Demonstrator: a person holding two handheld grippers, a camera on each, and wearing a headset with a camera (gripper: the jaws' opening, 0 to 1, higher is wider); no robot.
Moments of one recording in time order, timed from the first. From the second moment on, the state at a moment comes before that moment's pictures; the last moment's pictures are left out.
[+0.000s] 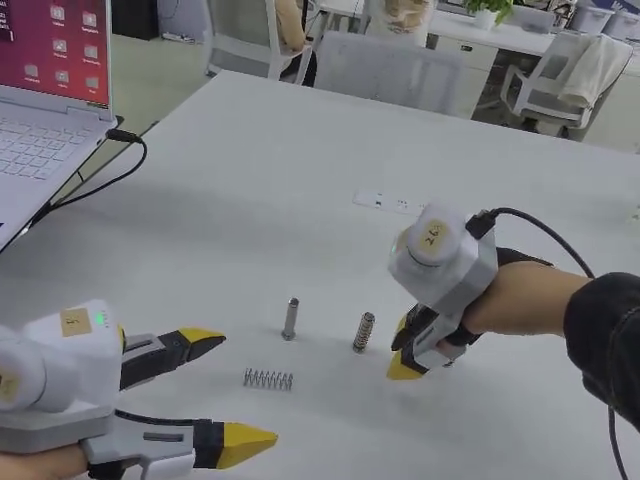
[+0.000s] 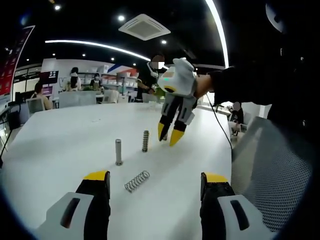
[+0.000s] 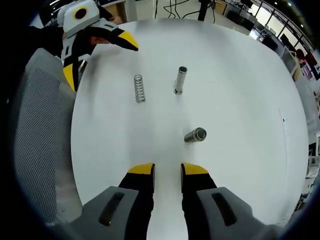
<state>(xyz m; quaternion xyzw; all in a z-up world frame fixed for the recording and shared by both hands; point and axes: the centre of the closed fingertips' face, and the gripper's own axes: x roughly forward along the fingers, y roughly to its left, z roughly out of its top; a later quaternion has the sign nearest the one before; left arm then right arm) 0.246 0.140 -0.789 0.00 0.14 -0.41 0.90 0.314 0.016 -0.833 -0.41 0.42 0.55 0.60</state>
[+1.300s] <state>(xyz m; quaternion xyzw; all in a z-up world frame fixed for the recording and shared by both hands) 0.243 0.145 -0.787 0.01 0.14 -0.41 0.90 0.281 0.120 -0.840 -0.41 0.36 0.62 0.57</state>
